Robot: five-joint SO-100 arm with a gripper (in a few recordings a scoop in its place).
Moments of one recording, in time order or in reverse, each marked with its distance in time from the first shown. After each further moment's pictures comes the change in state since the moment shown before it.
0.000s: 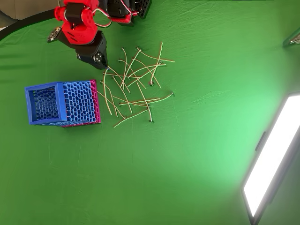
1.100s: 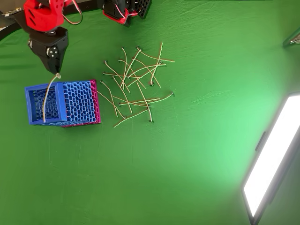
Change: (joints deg) arm 19.0 -12.0 -33.1 -2.6 -7.1
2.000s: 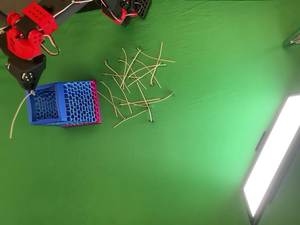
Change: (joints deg) arm 7.5 -23.2 -7.8 -17.1 -3.0
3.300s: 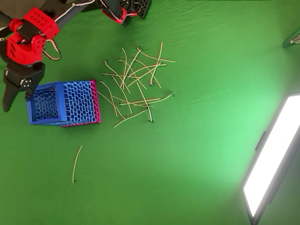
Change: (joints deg) arm -1.0 0.1 0.0 -8.0 2.0
